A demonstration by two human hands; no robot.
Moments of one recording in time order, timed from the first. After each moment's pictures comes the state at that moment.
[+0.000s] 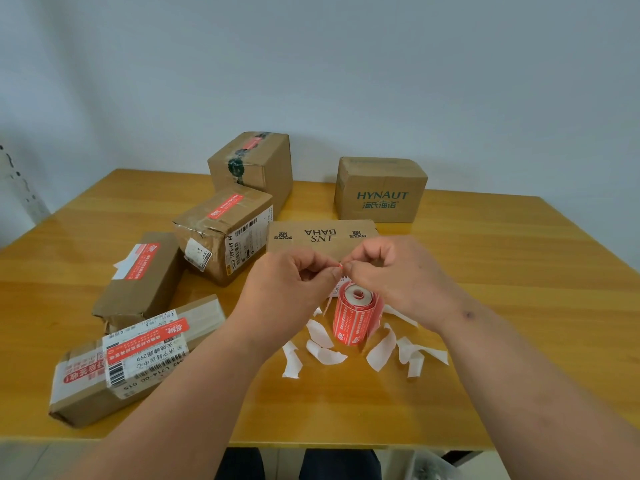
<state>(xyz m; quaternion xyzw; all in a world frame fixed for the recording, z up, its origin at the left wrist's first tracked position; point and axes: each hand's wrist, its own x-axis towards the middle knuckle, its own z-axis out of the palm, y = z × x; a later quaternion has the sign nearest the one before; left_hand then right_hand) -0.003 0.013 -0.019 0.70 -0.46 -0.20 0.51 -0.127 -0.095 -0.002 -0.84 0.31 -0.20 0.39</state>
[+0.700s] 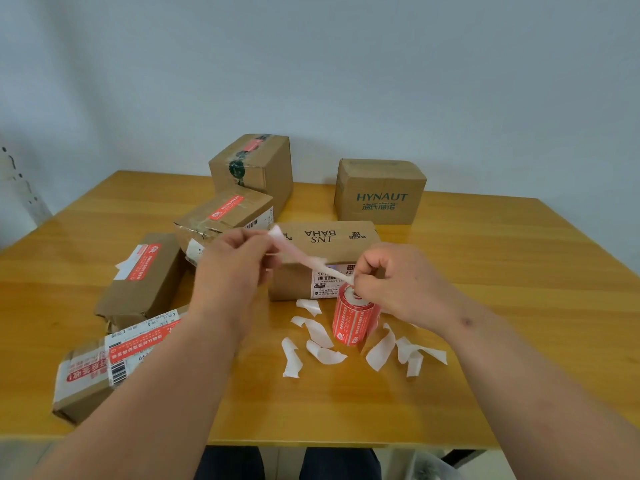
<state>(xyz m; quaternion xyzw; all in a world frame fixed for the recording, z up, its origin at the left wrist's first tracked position) 0.028 0.015 -0.016 0.66 -0.17 -0.26 0.68 -0.131 -0.097 -0.006 -0.89 0.32 -0.15 0.28</state>
